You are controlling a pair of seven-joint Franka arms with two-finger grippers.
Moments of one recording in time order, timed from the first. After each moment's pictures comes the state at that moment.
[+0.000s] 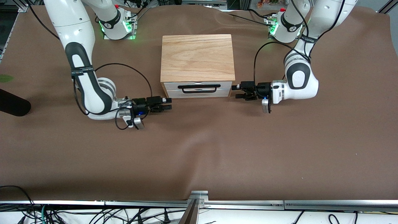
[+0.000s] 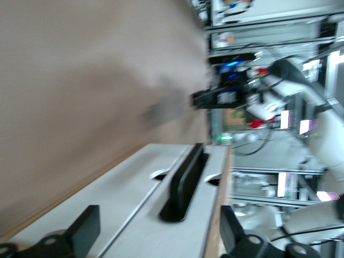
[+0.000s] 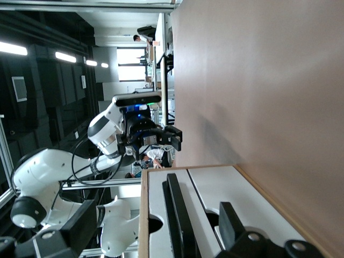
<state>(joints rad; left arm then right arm) -0.13 0.41 -0.13 -2.19 -1.59 1.93 1.04 0.34 0.64 -0.08 -1.86 1.61 1.70 -0.91</state>
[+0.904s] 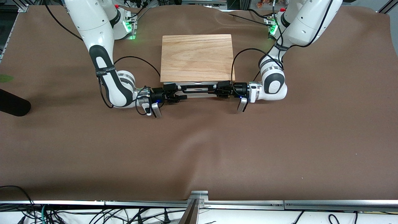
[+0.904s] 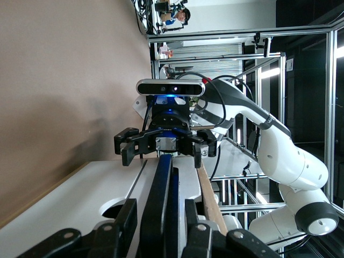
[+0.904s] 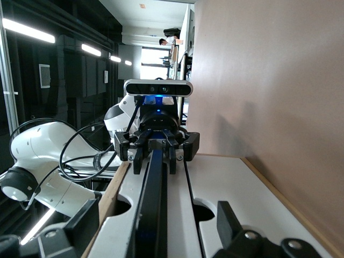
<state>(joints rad) -0.22 0.60 -0.19 -2.12 -1.86 1.83 1.26 0.45 0.67 -0.07 -1.98 1.79 1.68 -1.17</state>
